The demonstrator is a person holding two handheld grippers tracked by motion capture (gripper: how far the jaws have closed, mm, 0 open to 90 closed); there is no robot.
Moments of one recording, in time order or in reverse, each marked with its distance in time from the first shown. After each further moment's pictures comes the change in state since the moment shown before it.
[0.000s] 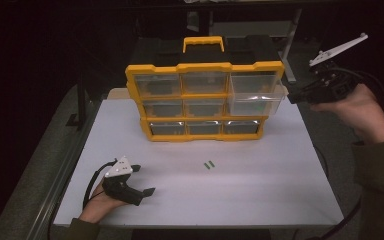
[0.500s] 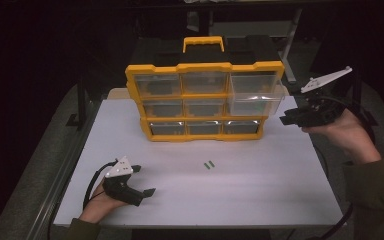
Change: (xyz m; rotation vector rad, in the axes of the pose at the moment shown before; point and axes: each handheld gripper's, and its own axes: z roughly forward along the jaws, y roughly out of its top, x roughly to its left) left arm -0.001 -0.001 0.001 0.003 -0.010 0.001; right arm 0.005 -0.045 0.039 0.004 0.006 -0.005
